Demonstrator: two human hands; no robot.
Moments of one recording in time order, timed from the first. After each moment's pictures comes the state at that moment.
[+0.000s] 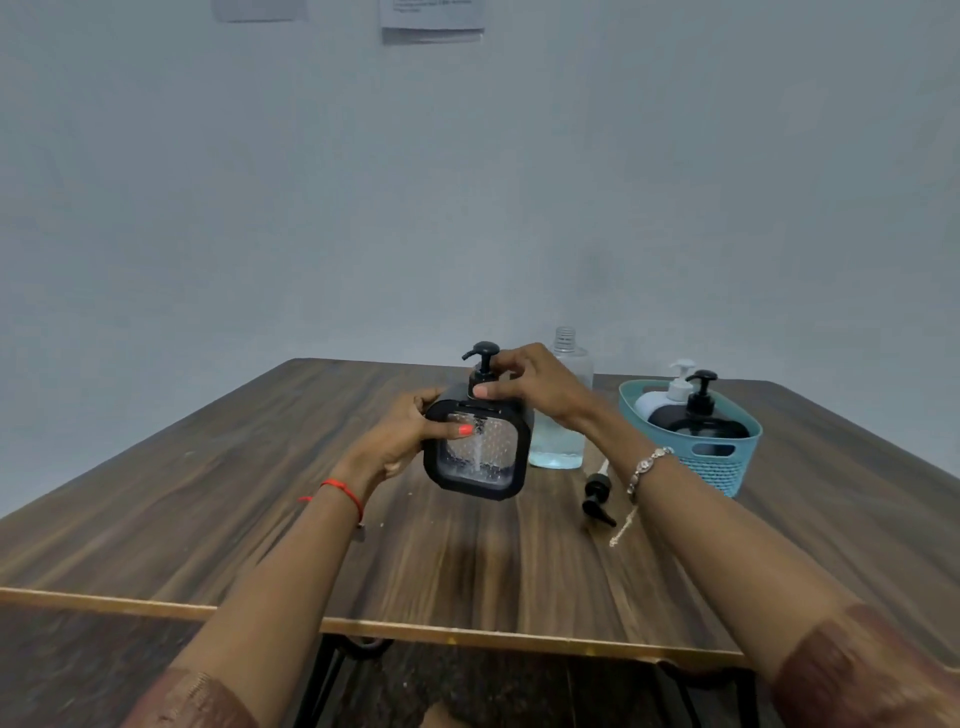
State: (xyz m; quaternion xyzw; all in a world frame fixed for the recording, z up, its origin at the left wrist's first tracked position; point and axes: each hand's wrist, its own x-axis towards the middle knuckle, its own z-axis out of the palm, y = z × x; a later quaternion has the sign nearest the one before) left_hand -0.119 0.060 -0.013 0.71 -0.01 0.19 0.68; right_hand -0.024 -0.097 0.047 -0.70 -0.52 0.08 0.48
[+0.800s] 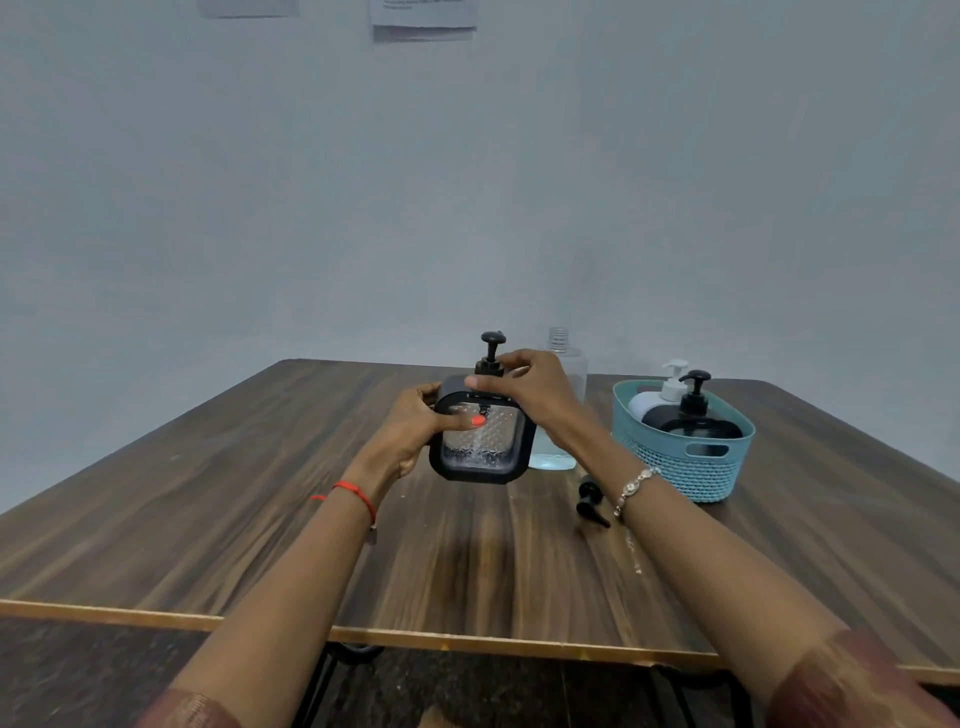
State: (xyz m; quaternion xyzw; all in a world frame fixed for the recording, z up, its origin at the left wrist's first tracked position) left_hand -0.105 0.046 -0.006 0.69 0.04 0.25 0.68; right_hand -0.028 -0.094 0.034 -0.71 -0.36 0.02 0.60
